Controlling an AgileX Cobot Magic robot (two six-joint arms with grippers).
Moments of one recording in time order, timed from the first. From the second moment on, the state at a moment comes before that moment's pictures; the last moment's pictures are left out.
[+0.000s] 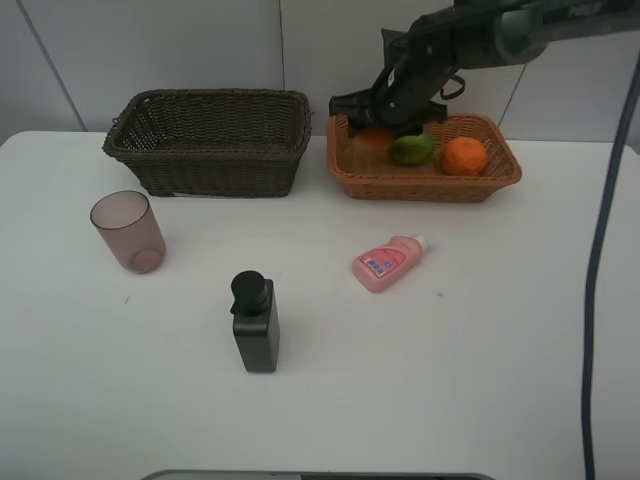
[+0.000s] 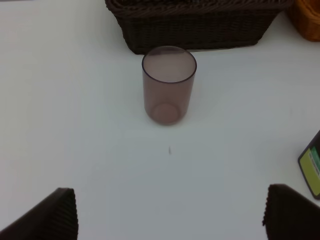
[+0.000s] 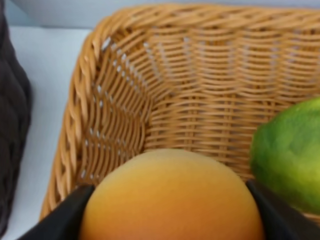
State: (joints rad) left arm -0.14 -0.01 -0.50 -0.01 1.06 -0.01; right arm 0.41 2.21 -1.67 -0.23 0.50 0.43
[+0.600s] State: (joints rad) left arm -0.14 -0.01 -0.50 -0.01 1.06 -0.01; right arm 0.41 2.23 -1.67 -0.23 0.53 0.43
